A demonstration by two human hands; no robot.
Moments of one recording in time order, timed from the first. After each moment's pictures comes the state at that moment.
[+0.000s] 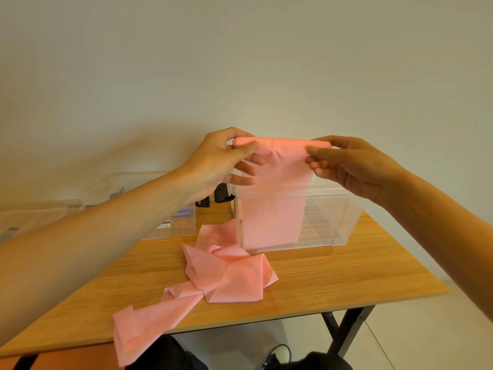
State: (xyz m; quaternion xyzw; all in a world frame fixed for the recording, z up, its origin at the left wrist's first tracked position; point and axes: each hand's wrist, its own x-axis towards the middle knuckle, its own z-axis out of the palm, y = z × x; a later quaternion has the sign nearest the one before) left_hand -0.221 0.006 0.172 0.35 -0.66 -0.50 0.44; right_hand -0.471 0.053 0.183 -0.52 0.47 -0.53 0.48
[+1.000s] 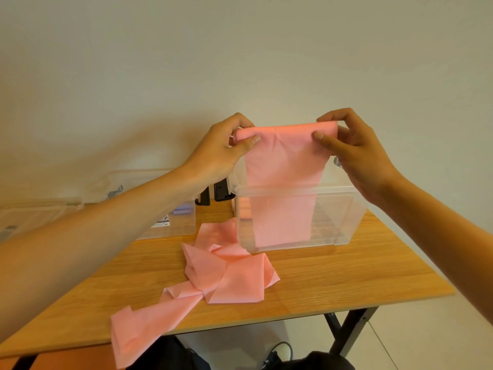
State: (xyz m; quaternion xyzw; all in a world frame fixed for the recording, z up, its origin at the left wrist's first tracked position) left_hand -0.224 -0.015 0.168 0.34 -0.79 -0.25 0.45; right_hand -0.469 0.045 0.171 -0.65 0.44 -0.58 0.25
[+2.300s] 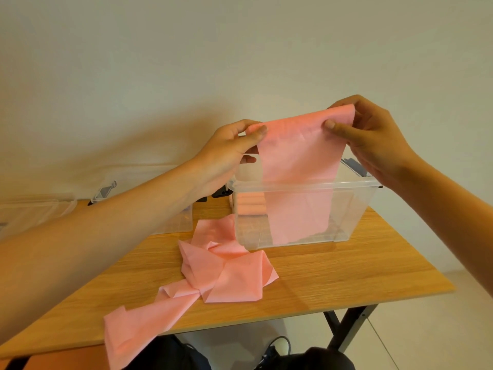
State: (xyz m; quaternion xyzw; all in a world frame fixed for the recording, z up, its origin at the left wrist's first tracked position) left_hand -0.243 -0.034 0.152 0.28 -0.67 -0.51 0.46; right_hand -0.505 0.019 0.175 -0.66 0.40 -0.58 0.26
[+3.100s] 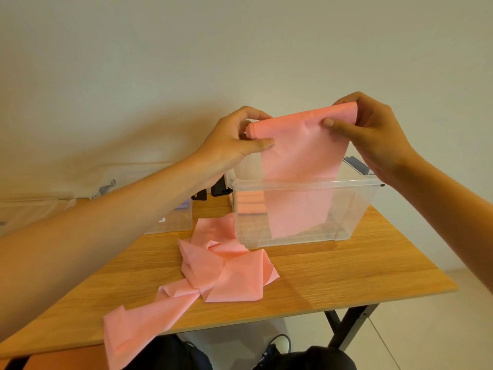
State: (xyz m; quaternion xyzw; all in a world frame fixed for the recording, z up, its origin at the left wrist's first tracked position) left_hand -0.244 -0.038 0.158 0.30 -0.73 -0.42 0.45; right_hand -0.510 0.012 0.173 -0.68 0.43 -0.56 0.21
